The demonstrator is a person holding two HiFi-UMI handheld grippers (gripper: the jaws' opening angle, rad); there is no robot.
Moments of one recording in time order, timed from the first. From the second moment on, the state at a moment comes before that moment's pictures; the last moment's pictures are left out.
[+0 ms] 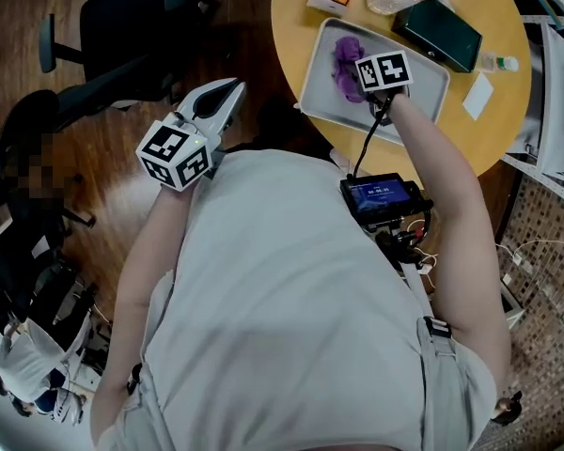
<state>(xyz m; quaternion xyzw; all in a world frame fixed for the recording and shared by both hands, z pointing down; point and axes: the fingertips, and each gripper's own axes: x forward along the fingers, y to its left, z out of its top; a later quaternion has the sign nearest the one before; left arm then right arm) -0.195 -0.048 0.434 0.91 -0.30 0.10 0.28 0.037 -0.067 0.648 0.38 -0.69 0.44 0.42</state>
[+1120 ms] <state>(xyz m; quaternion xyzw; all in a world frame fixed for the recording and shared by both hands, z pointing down) -0.056 -0.014 0.427 0.94 -0.18 0.12 0.28 0.254 0.060 0.646 0.51 -0.56 0.47 0.45</state>
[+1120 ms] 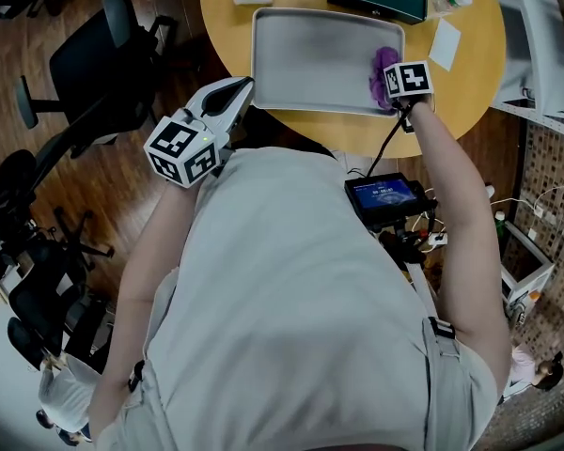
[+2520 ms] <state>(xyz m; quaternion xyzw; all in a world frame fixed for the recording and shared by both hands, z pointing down) -0.175 -0.036 0.437 0.93 -0.20 0.11 0.29 -0.038 0.029 0.645 0.31 -0.73 0.37 0.49</state>
